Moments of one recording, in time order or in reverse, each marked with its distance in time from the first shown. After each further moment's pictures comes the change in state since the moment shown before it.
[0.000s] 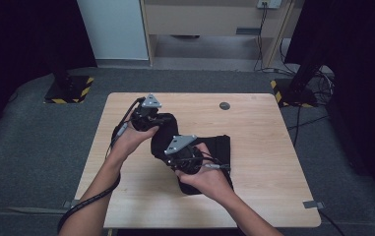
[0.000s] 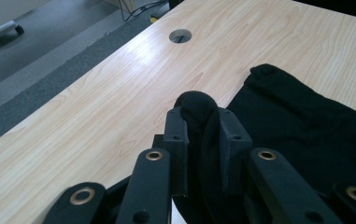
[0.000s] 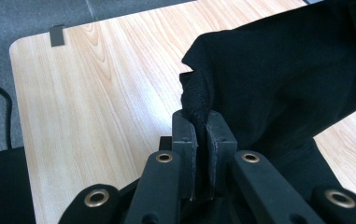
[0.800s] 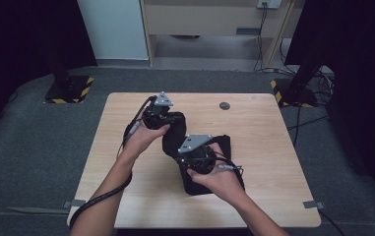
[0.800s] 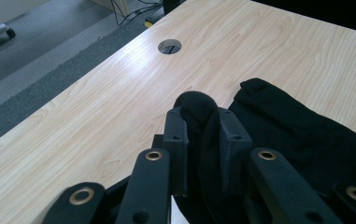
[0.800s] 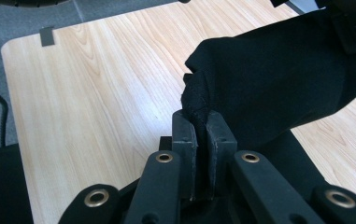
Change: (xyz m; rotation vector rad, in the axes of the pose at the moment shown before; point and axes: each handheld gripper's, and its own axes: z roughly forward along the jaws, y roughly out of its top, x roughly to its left) left arm -0.014 0.016 0.023 -0.010 -0.016 -0.006; right arm -0.012 -0.017 -0.025 -0.022 -0.035 0.030
